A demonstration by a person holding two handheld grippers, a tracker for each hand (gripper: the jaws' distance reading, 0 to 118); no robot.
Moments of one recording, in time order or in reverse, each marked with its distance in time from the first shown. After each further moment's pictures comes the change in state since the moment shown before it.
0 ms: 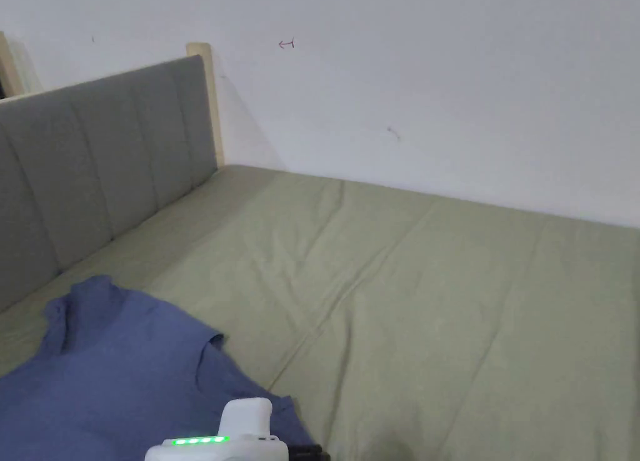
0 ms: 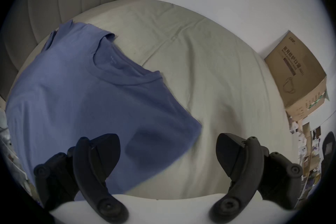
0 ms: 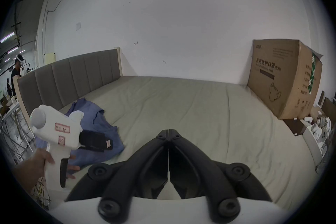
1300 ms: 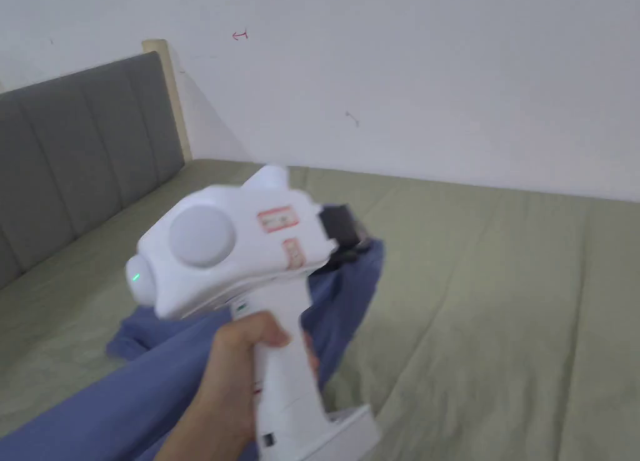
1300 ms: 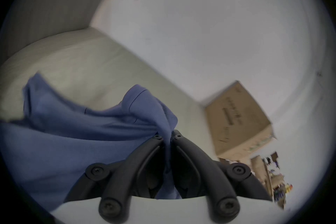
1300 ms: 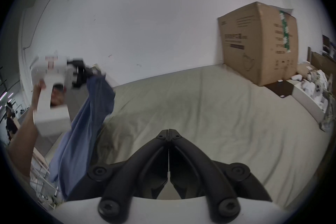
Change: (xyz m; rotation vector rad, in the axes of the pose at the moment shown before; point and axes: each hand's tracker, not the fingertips) left arm 0.172 0.127 0.130 0.357 -0.587 0.135; right arm 0.110 -0.022 0.090 0.002 -0.138 -0.309
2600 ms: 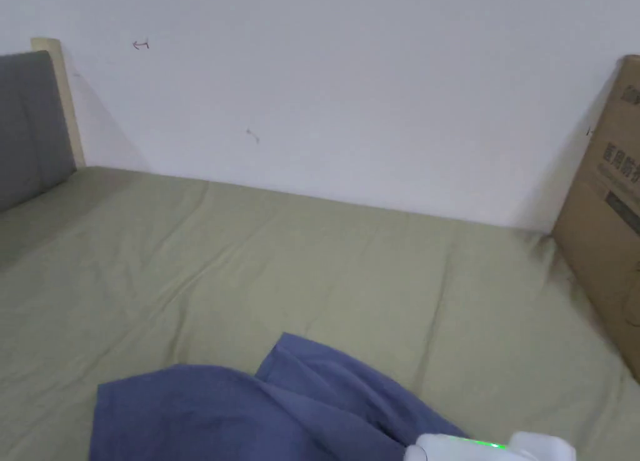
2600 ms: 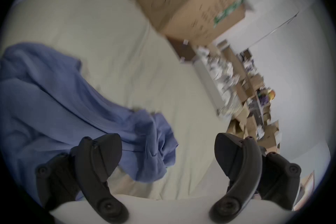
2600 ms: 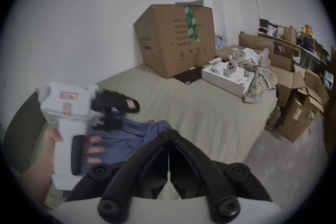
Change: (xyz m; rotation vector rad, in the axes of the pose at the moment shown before) left arm 0.154 -0.285 -0.092 -0.708 -0.298 -0.270; right arm 0.125 -0.005 0.123 0.012 -0.461 -0.168
